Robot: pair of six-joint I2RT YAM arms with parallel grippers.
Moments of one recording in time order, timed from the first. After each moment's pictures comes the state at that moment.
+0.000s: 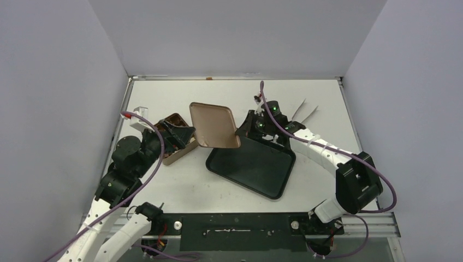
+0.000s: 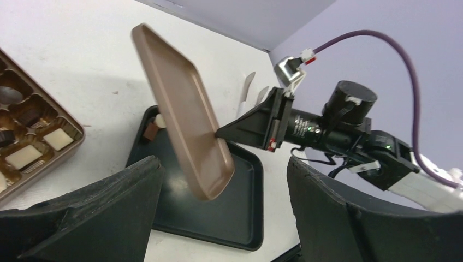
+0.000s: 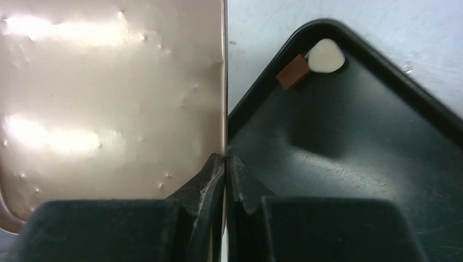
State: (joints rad) left arm -0.48 0.62 0.86 -0.37 -0.03 -0.74; right arm 0.56 1.51 1.08 -0.16 -0.29 0.69
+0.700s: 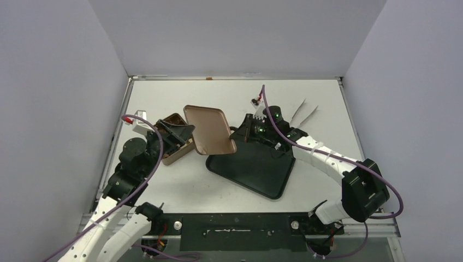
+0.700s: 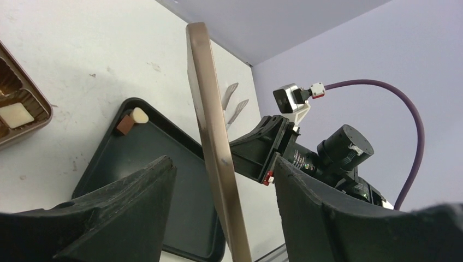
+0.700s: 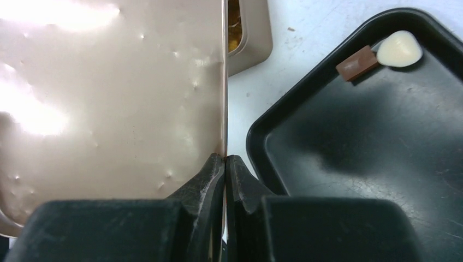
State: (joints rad) left arm -0.48 0.61 0.76 -0.26 -0.07 -0.97; right arm 0.61 1.43 0.97 -0.02 -0.41 0.72
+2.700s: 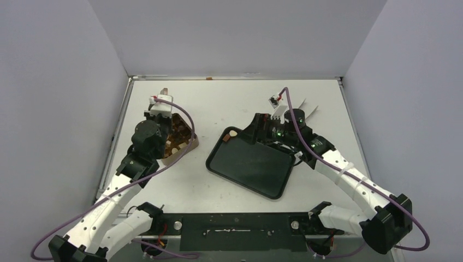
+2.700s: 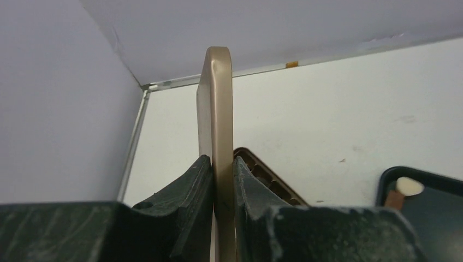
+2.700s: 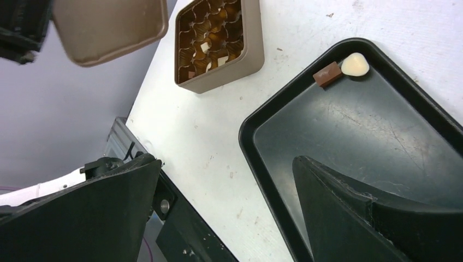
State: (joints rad) left arm -0.48 0.82 0.82 -0.04 -0.50 0.08; right arm 0.58 1.15 0.93 -0.17 -0.36 0.61
